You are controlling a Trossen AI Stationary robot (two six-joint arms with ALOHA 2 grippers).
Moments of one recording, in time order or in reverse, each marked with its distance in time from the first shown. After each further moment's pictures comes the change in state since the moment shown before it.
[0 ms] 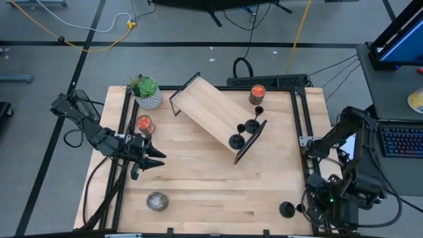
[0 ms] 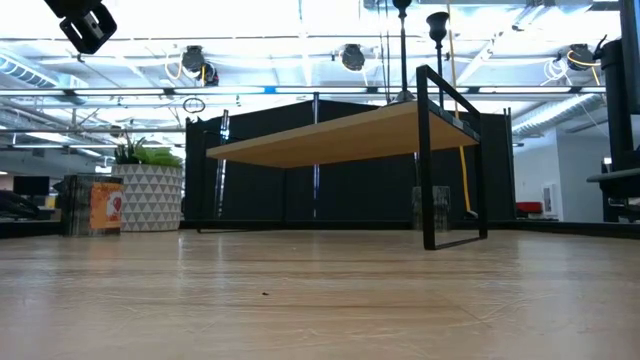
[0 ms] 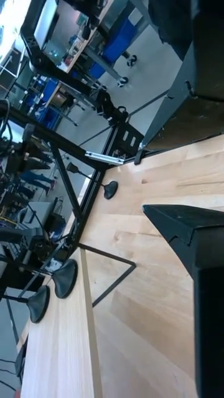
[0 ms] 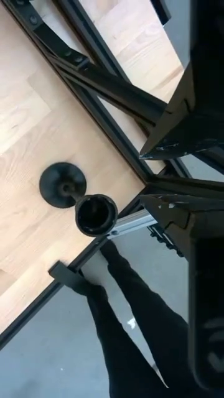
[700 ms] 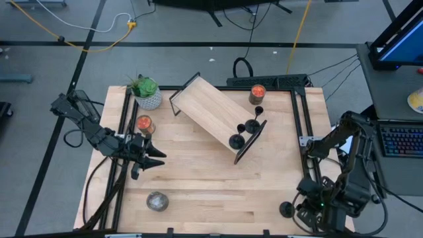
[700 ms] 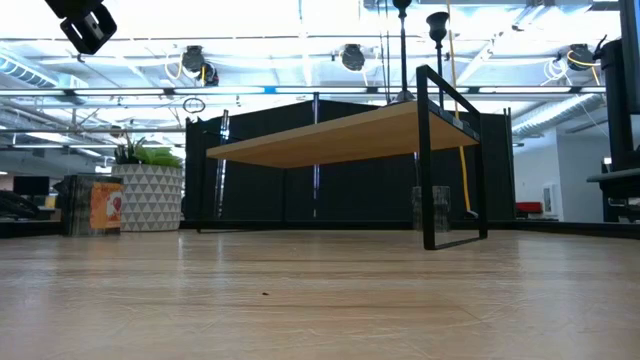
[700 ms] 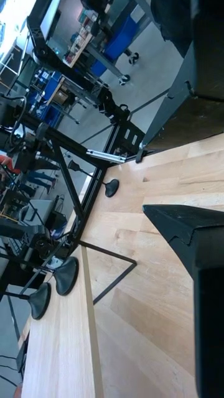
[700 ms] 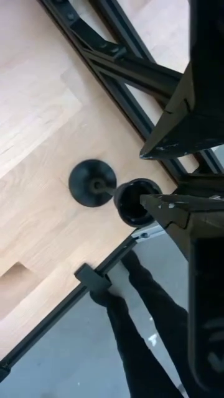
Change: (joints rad) left arm 0.000 0.000 0.000 0.000 -0.010 -0.002; right arm -0.046 0.074 -0.018 0.003 0.074 -0.085
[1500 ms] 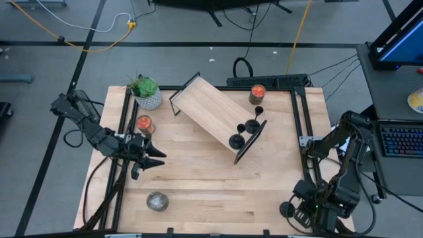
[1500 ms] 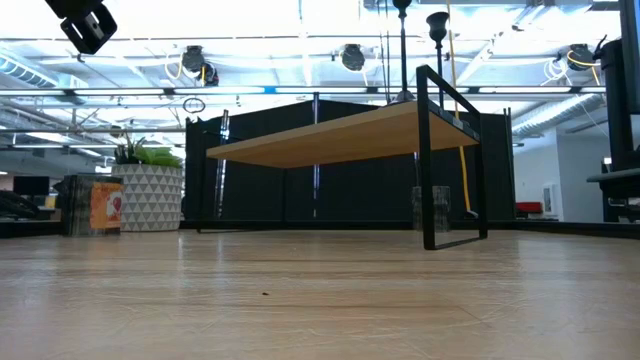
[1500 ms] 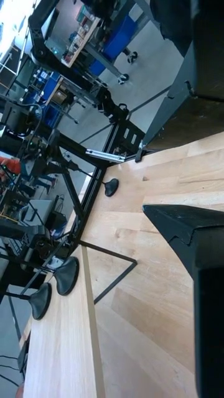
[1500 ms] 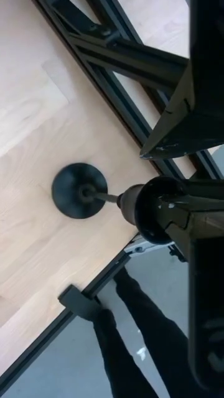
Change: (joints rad) left arm 0.000 0.000 0.000 -0.001 0.000 0.009; right arm -0.014 -0.002 -0.138 0.129 -0.086 -0.013
